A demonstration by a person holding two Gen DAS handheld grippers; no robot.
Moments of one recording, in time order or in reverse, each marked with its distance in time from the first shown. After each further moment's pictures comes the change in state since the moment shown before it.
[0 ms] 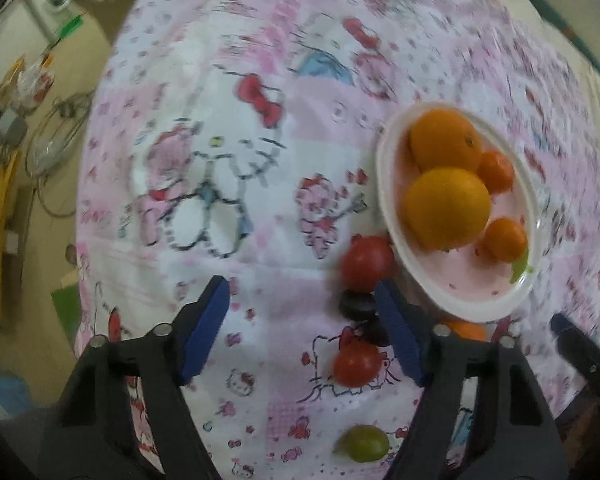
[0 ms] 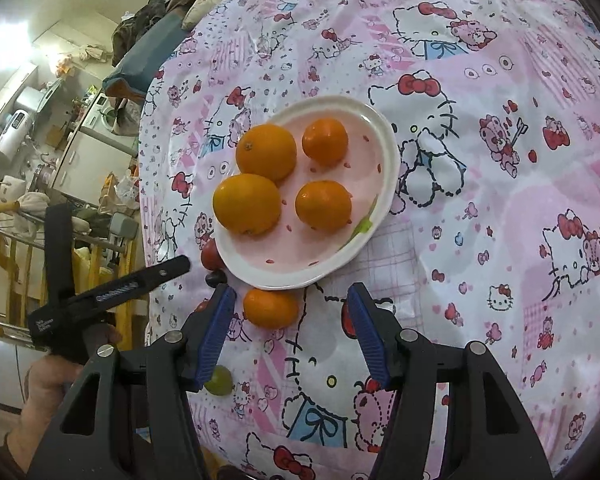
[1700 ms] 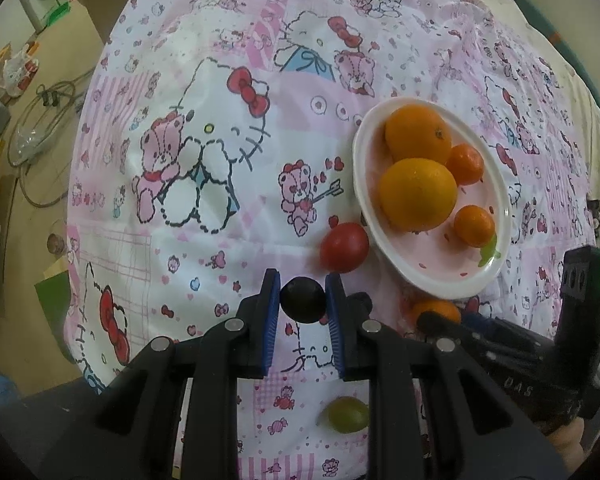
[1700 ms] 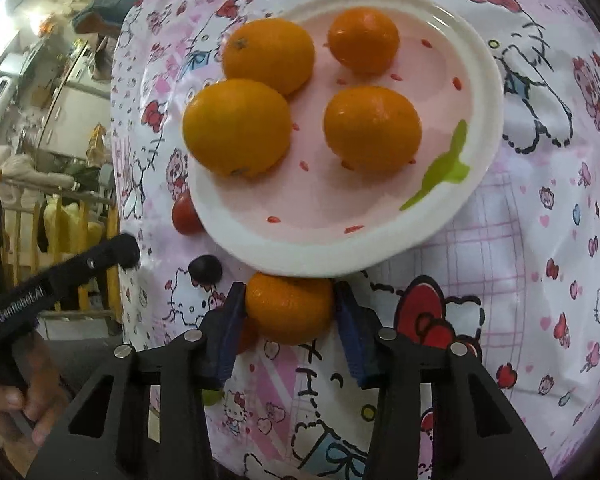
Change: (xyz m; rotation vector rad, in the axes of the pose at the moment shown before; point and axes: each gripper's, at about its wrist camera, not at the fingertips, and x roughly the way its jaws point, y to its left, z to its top) left arm -0.028 0.018 -0.007 -0.044 0.017 -0.107; right arm 0.088 0.015 -0.005 -0.021 0.227 -0.013
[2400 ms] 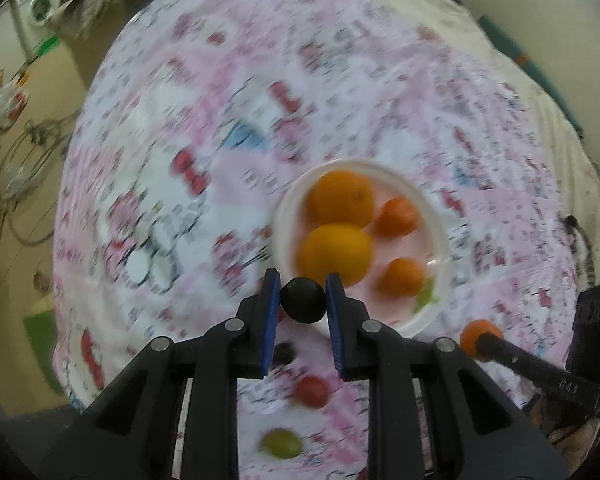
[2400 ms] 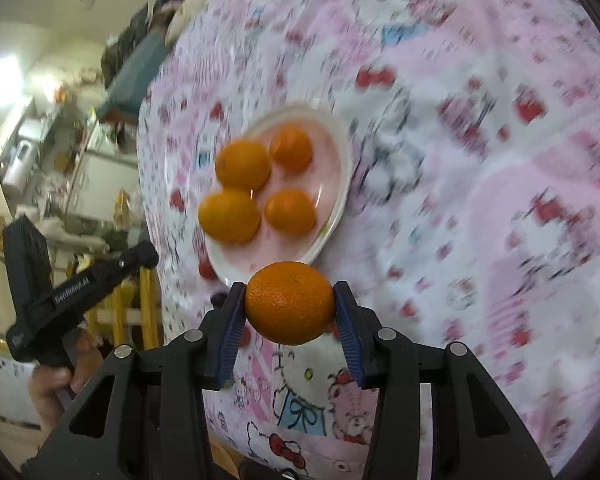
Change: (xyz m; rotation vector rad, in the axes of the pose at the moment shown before) left arm -0.034 -0.060 0.022 0.057 -0.167 -0.073; right arm -0.112 -0.059 -0.007 0.128 -0.227 0.101
